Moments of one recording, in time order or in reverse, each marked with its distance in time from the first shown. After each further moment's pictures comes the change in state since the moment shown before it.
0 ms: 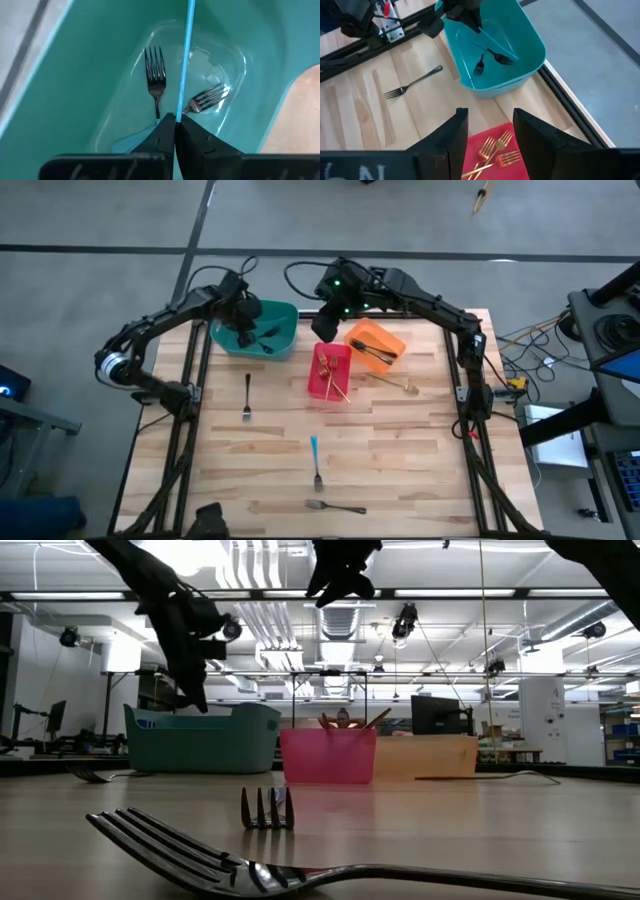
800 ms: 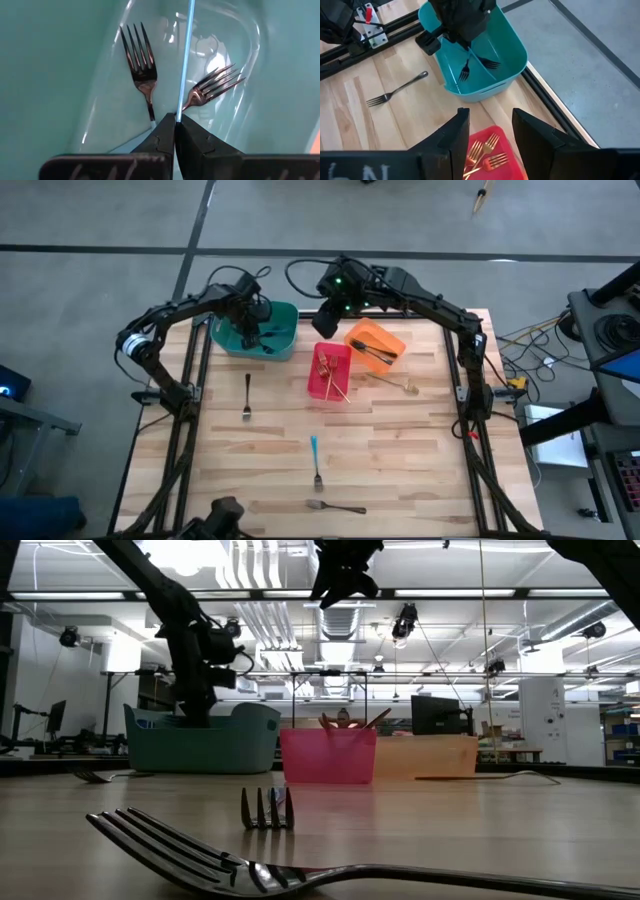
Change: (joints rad) left arm 0.000 0.217 0.076 -0.046 0.000 0.131; right arm -0.011 -0.001 0.000 0.006 0.071 -0.001
